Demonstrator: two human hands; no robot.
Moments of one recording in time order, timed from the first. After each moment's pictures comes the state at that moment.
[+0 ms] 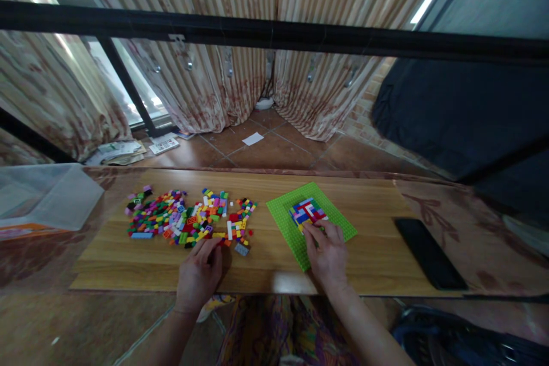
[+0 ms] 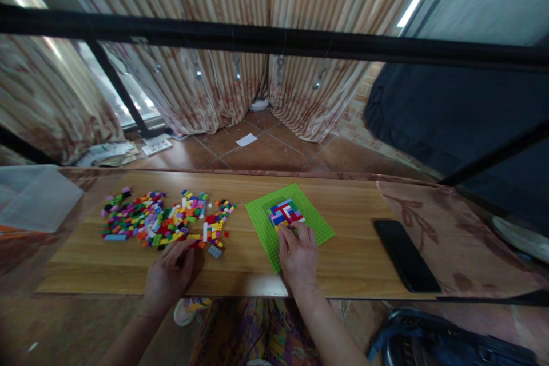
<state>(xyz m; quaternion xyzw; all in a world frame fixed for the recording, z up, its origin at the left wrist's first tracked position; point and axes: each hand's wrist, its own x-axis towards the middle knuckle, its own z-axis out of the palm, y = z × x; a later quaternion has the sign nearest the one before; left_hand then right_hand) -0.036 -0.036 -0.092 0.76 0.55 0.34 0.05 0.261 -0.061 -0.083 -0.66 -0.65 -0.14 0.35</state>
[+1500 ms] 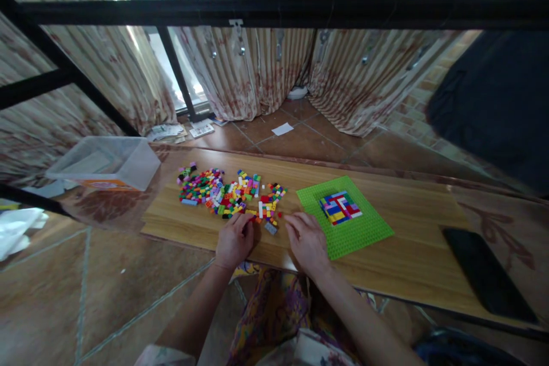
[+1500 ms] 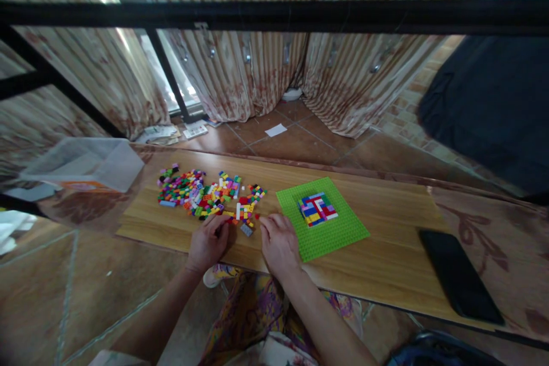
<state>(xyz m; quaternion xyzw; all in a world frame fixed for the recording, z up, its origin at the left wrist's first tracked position) -0.031 -0.041 -0.087 0.74 0.57 0.33 0.10 0.176 -0.052 -0.080 -0.57 -0.74 0.09 0.34</state>
